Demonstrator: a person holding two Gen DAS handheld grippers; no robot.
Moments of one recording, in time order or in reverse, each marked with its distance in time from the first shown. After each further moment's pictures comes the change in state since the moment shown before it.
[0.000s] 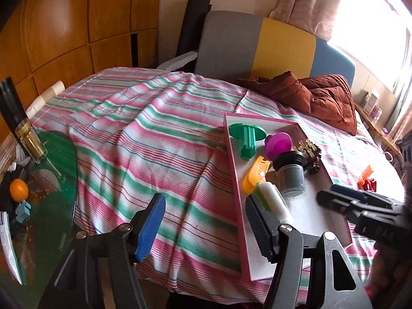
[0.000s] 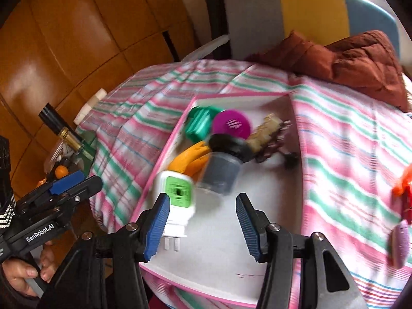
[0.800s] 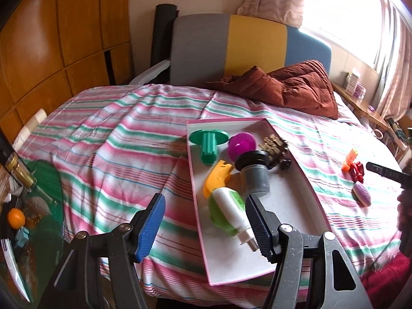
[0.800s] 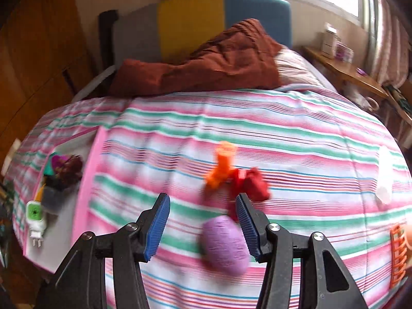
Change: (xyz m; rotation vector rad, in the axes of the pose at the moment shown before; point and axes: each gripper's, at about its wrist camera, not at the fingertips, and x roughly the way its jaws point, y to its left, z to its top) left arm -0.009 -0.058 0.006 0.148 -0.018 -0.045; right arm -0.101 -0.202 -0.026 0.269 -0.106 -0.450
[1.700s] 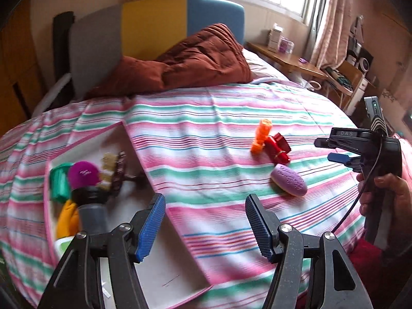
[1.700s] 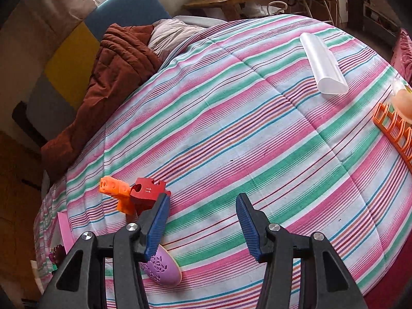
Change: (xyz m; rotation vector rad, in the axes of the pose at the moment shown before) left arm 0.049 -0.189 0.032 0.285 0.121 -0.317; right arm 0.001 -0.128 -0.022 0.638 0.085 -0.063
